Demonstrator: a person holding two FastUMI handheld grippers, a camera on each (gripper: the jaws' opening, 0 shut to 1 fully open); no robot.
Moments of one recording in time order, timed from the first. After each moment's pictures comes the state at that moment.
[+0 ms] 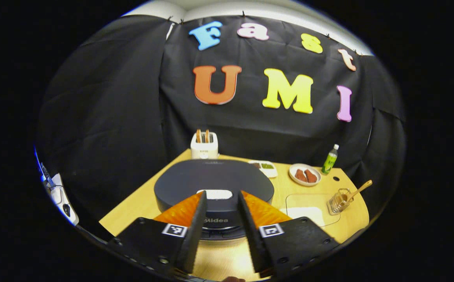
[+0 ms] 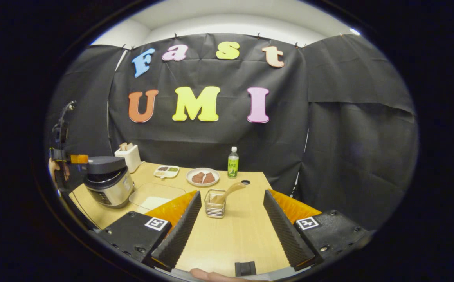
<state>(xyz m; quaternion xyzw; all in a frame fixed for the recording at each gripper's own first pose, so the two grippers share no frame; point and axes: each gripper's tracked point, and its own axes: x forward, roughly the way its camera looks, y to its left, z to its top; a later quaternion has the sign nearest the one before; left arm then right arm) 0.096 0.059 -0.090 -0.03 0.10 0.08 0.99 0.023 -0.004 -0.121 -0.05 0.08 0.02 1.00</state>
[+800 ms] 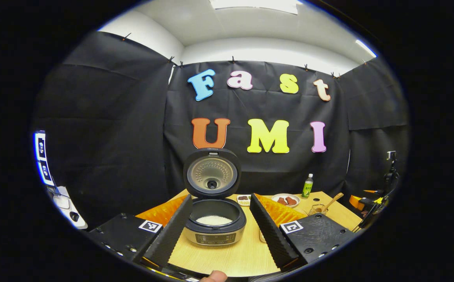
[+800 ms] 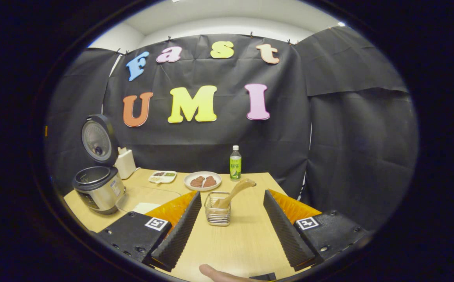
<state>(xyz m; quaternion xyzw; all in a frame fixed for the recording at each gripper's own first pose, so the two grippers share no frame) -0.046 0.031 -0.032 -0.01 -0.05 0.04 1.00 0.102 0.004 -0.189 -0.01 0.04 0.01 1.00</state>
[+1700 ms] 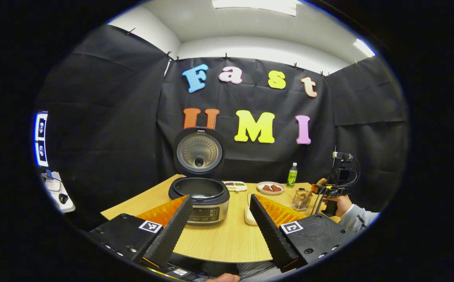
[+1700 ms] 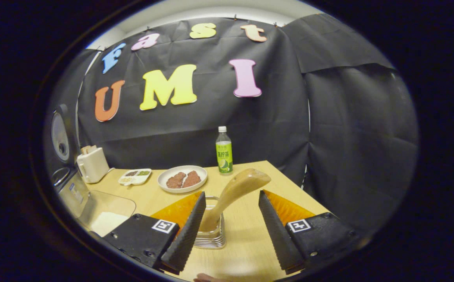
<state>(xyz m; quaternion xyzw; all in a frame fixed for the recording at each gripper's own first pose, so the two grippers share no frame) -0.092 -0.005 -0.116 -0.02 0.00 0.00 1.00 0.268 -0.002 -0.262 0.05 0.09 -0.02 0.99</state>
